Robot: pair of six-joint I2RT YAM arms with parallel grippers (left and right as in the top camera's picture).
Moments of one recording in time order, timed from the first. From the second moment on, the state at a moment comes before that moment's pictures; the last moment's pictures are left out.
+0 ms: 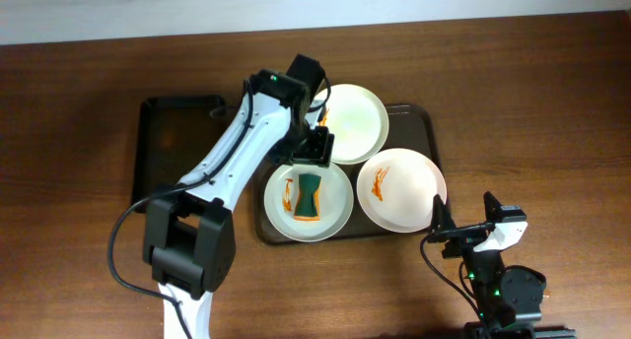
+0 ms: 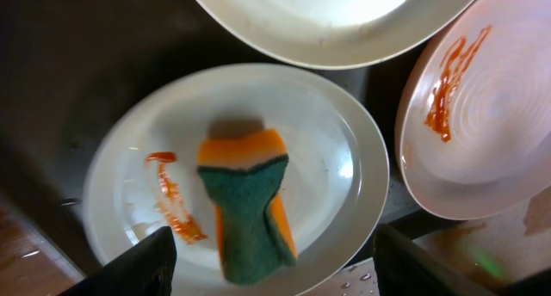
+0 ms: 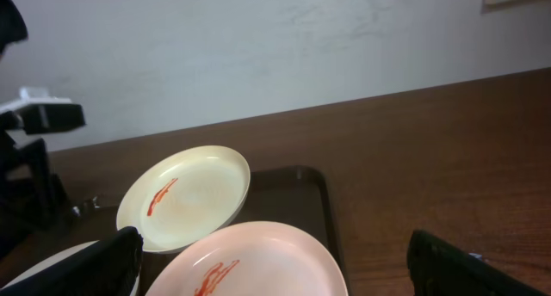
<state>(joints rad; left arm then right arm) -0.49 2.12 1.89 -1.27 0.19 -0.25 -0.01 0.01 0.01 -0.06 -0.10 0.21</state>
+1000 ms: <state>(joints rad) -0.32 2.12 2.22 -1.63 0.08 -0.25 0.26 1.72 1.43 -1.00 -0.48 0.13</state>
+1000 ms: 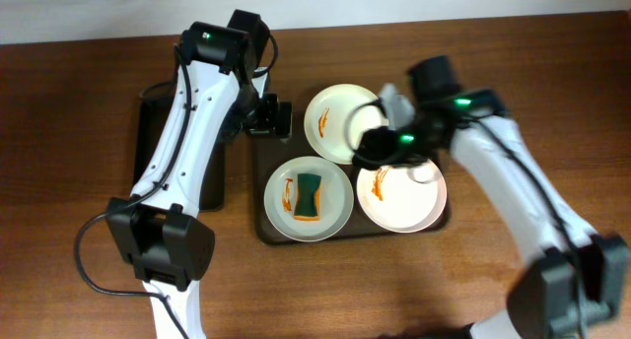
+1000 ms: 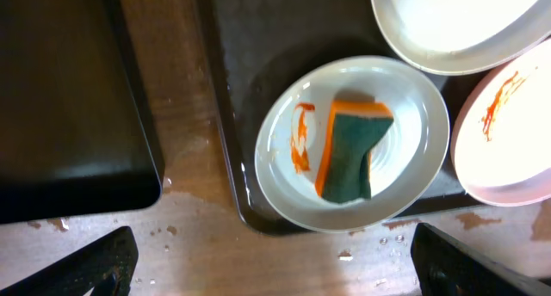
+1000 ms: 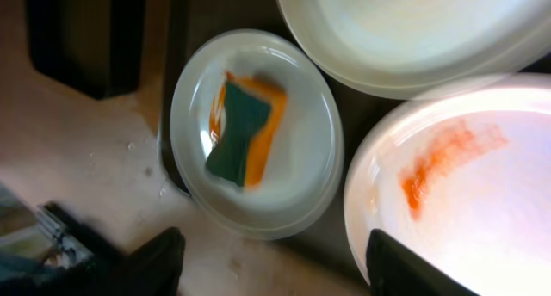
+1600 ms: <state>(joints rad) -0.32 2.12 2.22 -1.63 0.08 -0.25 0.41 1.99 1.34 -0.72 -0.27 0.15</state>
